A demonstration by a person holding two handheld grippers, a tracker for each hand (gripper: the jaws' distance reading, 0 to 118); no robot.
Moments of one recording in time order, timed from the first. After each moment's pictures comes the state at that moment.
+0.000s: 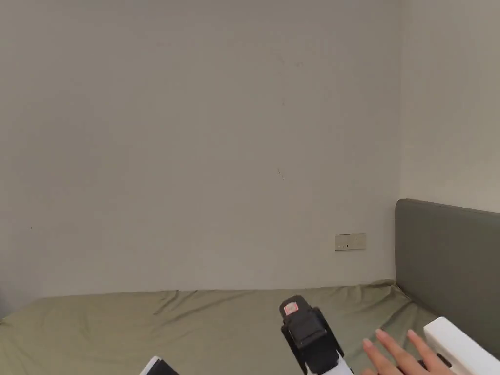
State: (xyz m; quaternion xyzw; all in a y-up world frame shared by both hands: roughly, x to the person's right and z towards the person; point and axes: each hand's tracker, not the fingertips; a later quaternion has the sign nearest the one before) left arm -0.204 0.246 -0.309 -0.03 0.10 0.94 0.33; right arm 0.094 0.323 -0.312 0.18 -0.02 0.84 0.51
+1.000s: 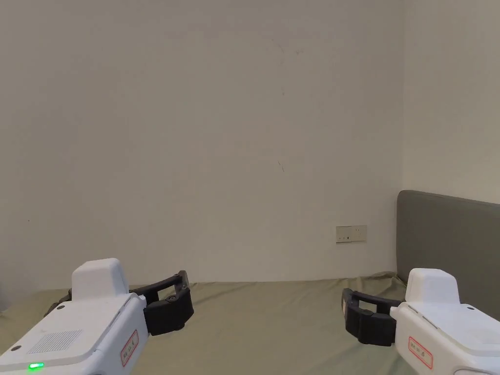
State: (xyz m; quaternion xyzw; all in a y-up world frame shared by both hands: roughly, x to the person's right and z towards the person) left arm -0.154 0.430 -0.304 0.06 0.03 0.05 1.00; right arm 0.209 0.408 -0.347 -0.01 0.07 -0.04 1.00
